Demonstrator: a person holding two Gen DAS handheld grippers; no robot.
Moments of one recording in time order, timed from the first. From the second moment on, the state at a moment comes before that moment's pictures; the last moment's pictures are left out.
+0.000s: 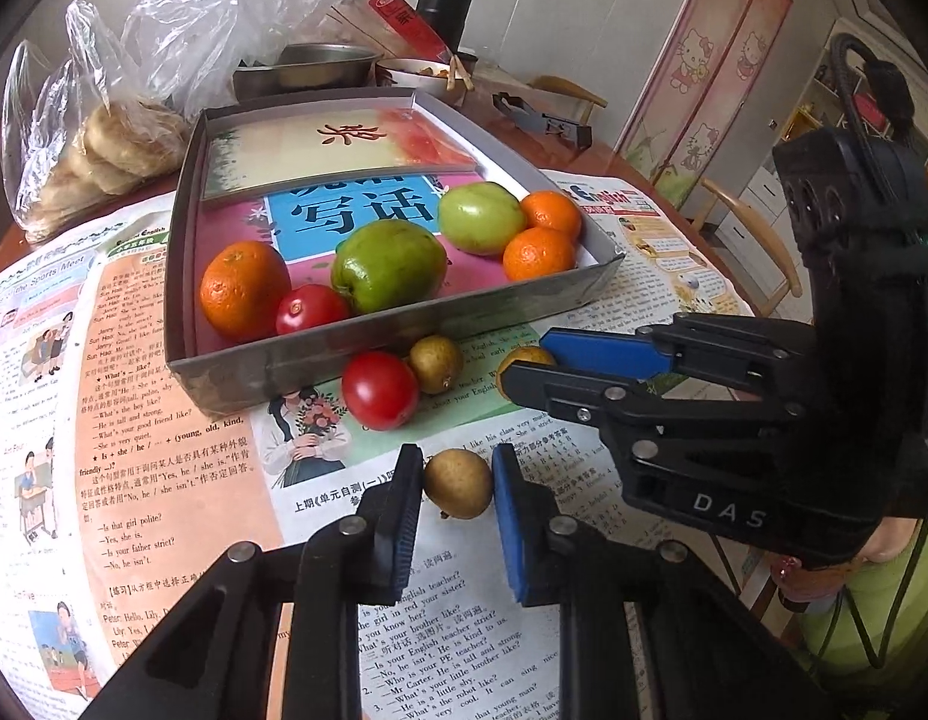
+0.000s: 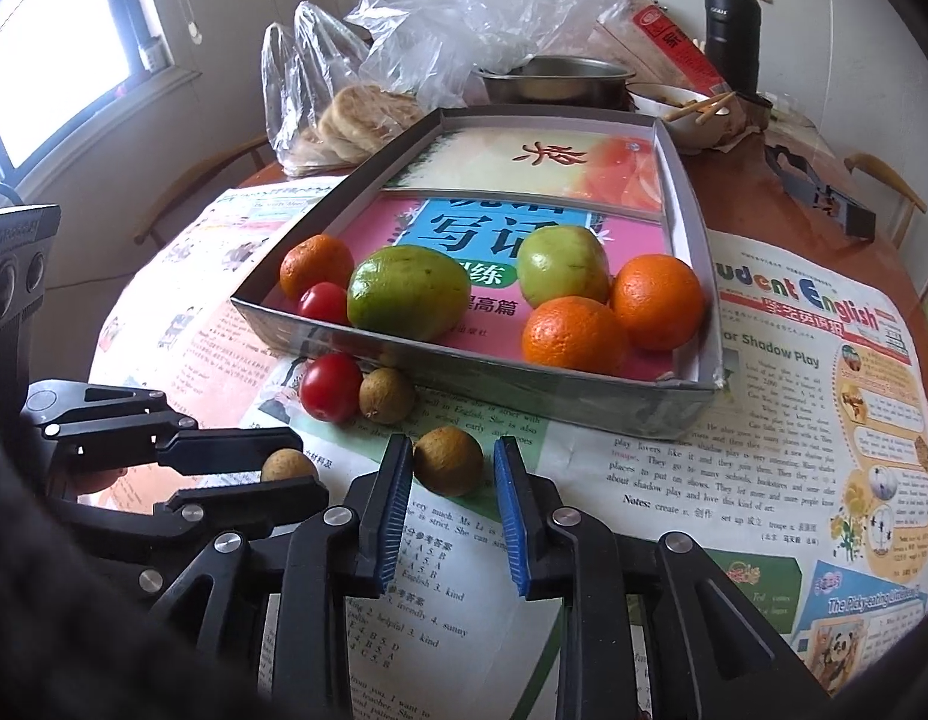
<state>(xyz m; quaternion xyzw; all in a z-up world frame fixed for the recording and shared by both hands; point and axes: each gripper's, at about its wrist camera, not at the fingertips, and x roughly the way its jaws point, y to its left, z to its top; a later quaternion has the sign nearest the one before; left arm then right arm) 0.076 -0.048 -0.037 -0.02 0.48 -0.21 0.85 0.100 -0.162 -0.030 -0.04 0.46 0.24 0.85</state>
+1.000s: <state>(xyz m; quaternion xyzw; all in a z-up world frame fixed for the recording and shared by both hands) 0.122 -0.078 0.017 -0.01 0.42 -0.23 0.88 0.121 -0.212 0.019 -0.01 0.39 0.18 0.90</state>
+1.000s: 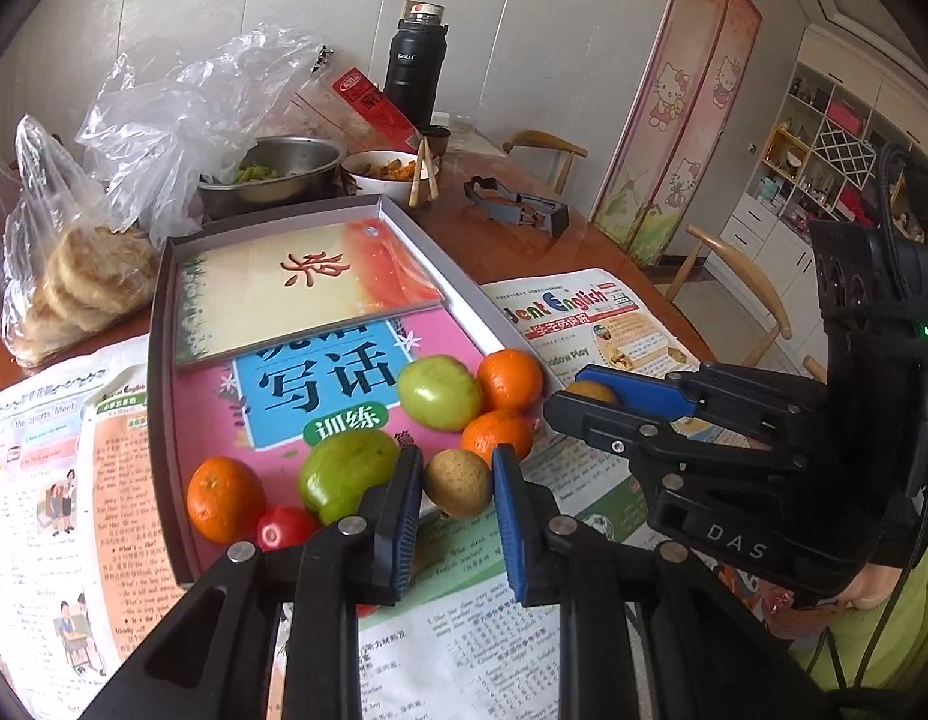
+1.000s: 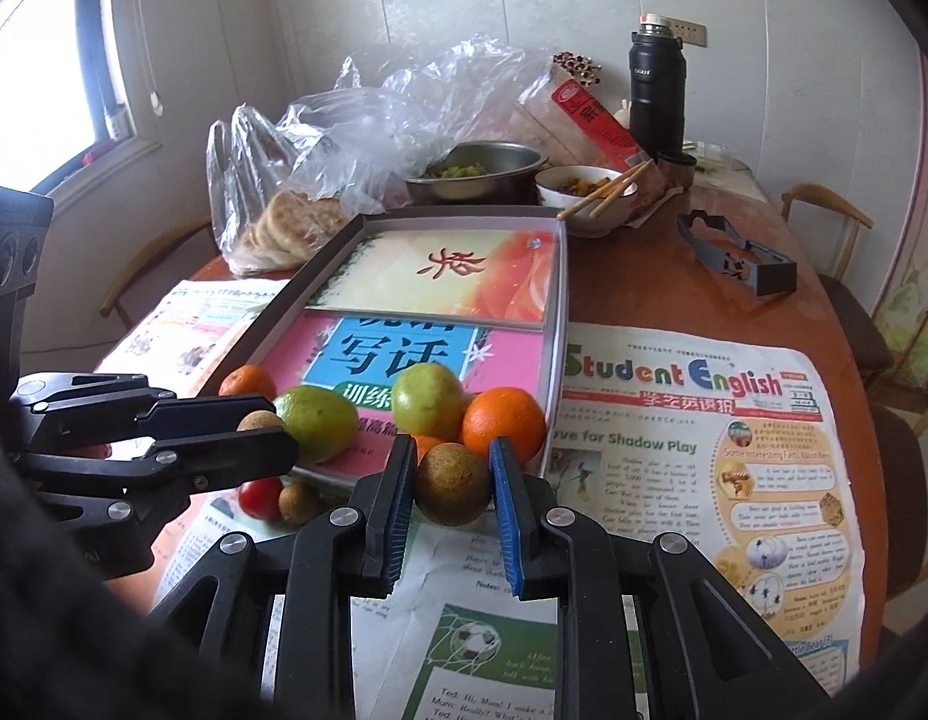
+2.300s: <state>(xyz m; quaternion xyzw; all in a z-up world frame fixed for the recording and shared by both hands) 0.154 -0.099 -0.012 0.00 0.45 -0.22 0.87 0.141 -0.218 0.002 -0.01 0.41 0.18 0.89</state>
